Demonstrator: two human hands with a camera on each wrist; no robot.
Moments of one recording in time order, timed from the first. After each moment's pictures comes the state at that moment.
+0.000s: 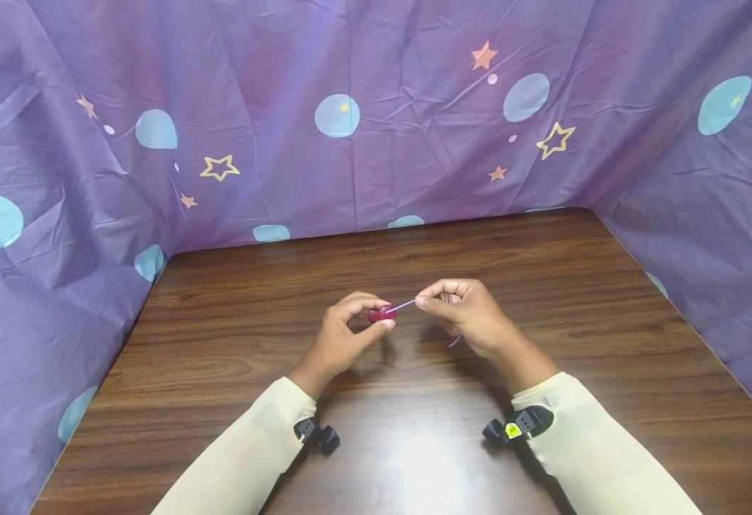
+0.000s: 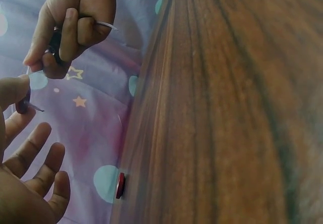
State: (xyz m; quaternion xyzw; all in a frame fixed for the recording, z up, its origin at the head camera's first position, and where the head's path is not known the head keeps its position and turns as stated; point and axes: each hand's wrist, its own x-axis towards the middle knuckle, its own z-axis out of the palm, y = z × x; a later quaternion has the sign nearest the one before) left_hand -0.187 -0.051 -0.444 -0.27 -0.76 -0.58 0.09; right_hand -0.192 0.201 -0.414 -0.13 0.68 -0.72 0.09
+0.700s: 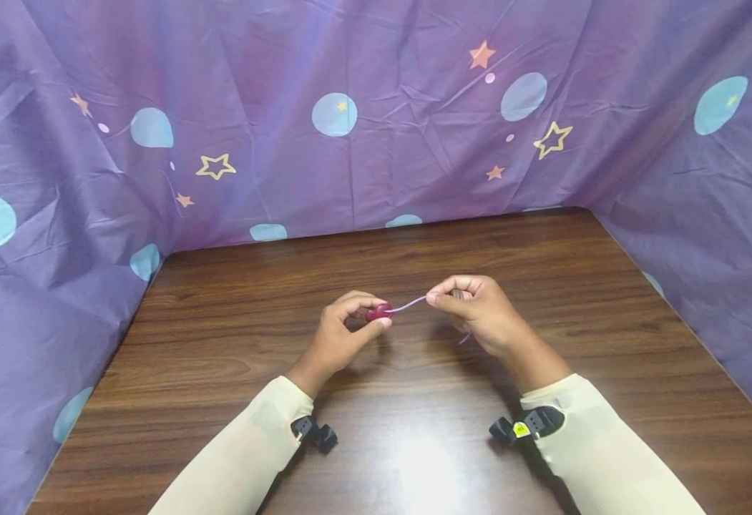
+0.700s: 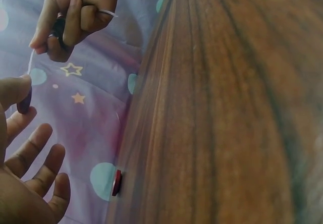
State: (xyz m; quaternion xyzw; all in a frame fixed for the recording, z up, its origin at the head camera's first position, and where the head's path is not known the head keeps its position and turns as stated) left_hand -0.189 -0.050 -0.446 -0.26 -0.76 -0.59 0.09; right_hand -0.188 0.217 -0.408 -0.12 0.68 -0.72 0.07
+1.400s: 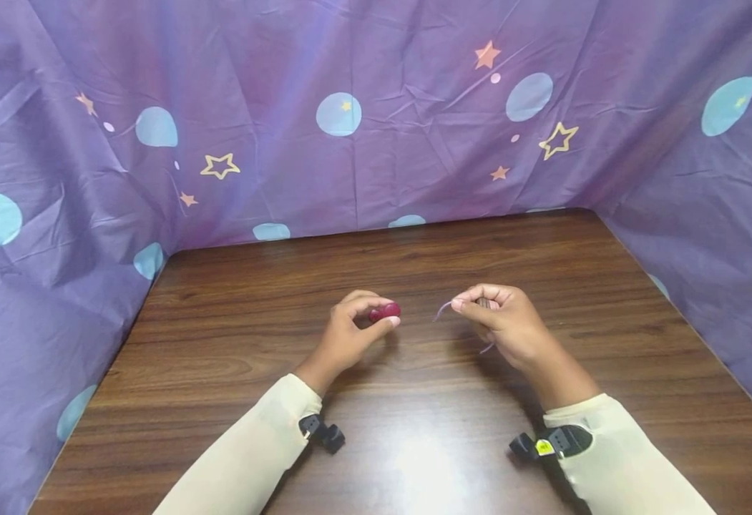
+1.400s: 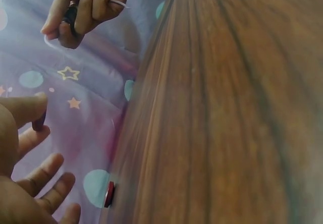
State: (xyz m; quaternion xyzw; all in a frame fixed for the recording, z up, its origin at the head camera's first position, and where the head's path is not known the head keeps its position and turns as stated) left_hand -0.193 -0.044 -0.448 -0.20 -0.79 -0.57 0.07; right_hand -0.173 0.240 -0.416 -0.12 0.65 -0.75 0.04
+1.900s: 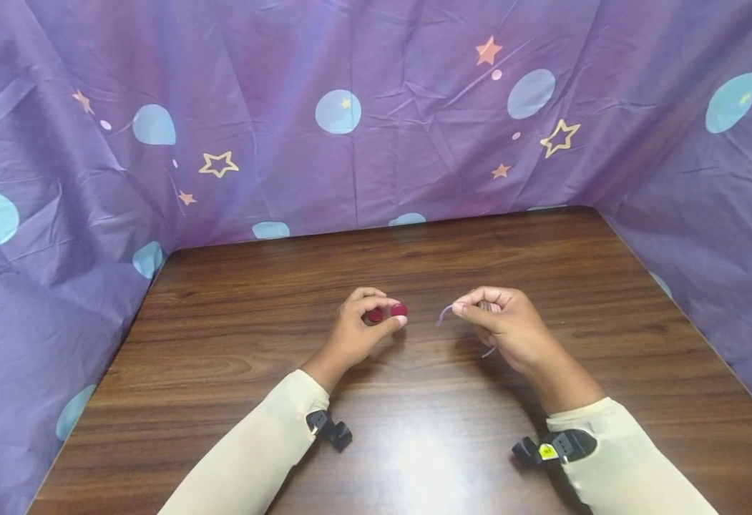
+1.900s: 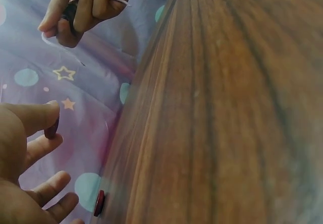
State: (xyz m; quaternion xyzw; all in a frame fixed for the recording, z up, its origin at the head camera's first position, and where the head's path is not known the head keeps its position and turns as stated) left_hand -0.197 -0.032 -0.451 -0.15 -0.85 -0.49 0.05; right_hand -0.170 0.241 -0.419 -0.12 0.65 -0.75 0.05
